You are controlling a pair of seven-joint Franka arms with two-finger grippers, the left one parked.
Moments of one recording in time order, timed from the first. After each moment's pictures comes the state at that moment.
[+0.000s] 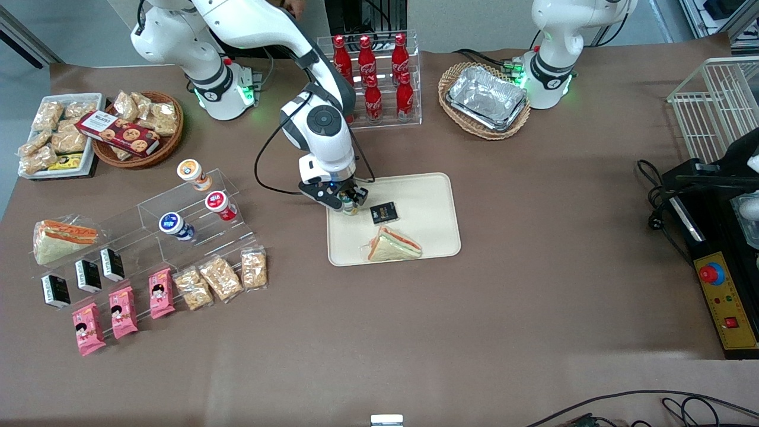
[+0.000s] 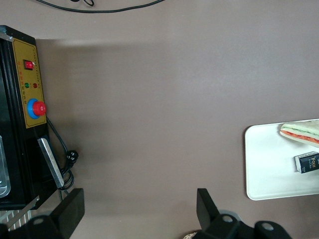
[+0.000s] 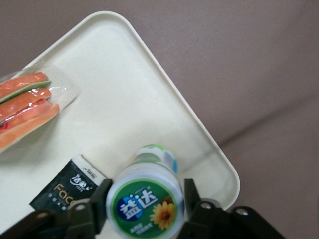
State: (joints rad) arm 1.03 0.37 -0.24 -2.10 0.10 2.51 1.31
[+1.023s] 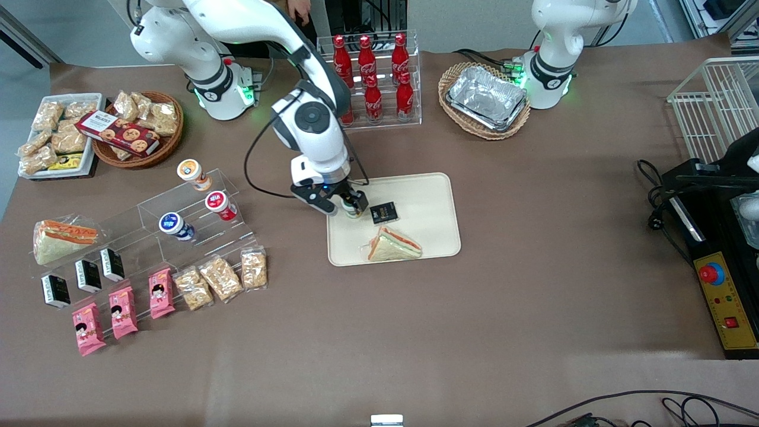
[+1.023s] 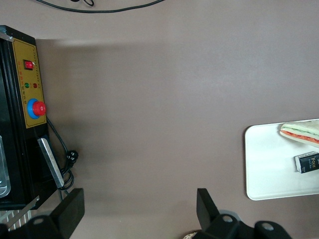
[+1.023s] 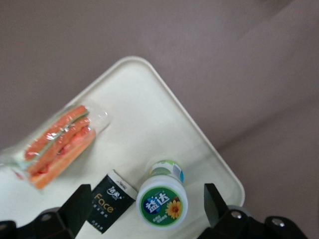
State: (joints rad) arm 1.00 0.31 -0.27 -2.06 0.10 2.46 1.27
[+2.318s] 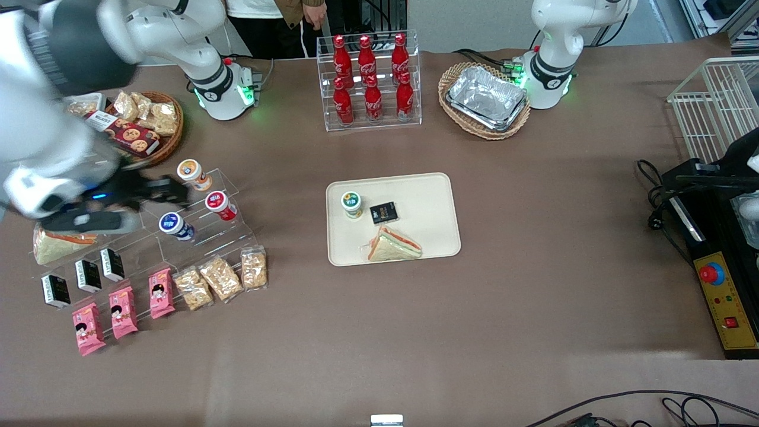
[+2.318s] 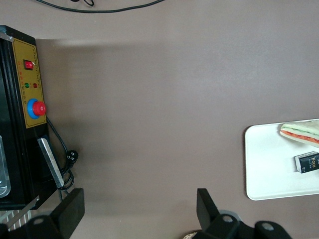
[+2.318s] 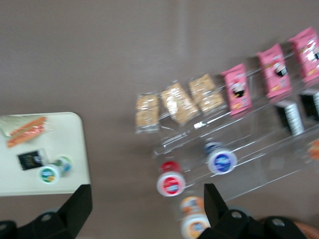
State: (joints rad) arm 0.40 0.14 -0.27 -1.45 0.09 1.55 0.12
